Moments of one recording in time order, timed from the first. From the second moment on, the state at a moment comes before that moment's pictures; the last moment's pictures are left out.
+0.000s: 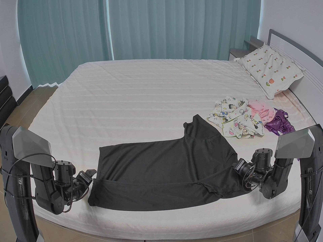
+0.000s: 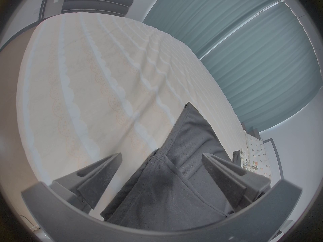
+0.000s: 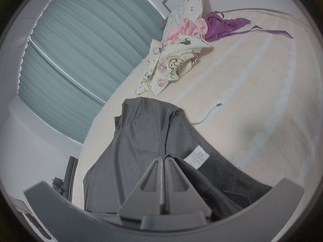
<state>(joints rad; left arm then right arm) -0.07 2.35 -0.30 -1.41 0.03 -0.96 0.16 2.46 -0.58 -1.38 0.00 0.80</state>
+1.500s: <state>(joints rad) -0.07 2.34 -0.26 -1.54 0.03 -0.97 0.13 2.40 -0.43 -1.49 0.00 0.80</state>
